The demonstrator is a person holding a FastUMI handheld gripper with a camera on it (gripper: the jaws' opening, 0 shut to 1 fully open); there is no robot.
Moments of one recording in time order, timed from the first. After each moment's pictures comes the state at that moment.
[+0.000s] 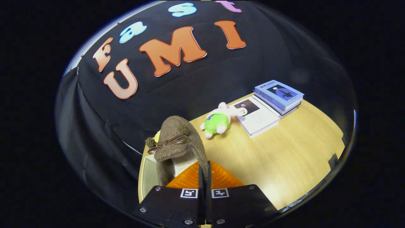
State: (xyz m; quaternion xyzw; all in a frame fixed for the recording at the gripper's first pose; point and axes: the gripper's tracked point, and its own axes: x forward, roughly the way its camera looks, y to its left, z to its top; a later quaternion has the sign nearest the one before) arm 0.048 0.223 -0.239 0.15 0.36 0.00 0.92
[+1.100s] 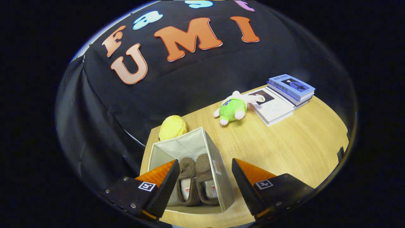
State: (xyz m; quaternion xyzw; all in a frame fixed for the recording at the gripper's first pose) arm 0.043 0.263 -0.265 0.11 0.36 0.01 0.92
